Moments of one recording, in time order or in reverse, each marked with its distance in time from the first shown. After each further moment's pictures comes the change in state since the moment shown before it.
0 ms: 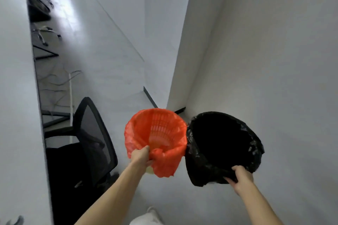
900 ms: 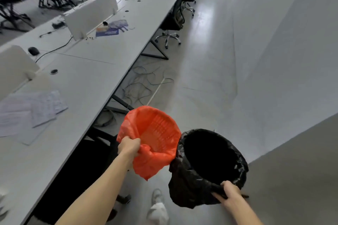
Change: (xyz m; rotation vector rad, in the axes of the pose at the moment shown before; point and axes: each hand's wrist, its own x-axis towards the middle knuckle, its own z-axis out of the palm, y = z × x) left_hand 0.166 0.315 -0.027 -0.034 0.778 -0.053; right_hand 0.137 -0.211 0.528 -0.800 -0.597 0.157
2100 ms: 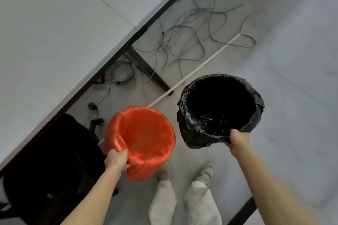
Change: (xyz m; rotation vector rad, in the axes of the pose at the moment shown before) left_hand 0.471 0.037 0.177 -0.310 0.271 -0.781; right_hand 0.467 -0.316 0.568 -0.590 -0.126 -0.205
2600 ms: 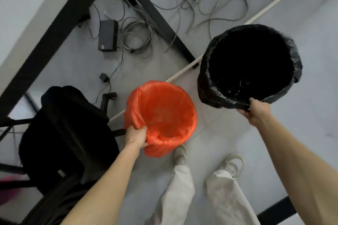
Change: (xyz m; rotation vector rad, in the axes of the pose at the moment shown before) left_hand 0.123 -0.015 0.064 -0.037 0.005 -0.090; right_hand 0.113 0.030 0.128 0.025 -0.100 0.085
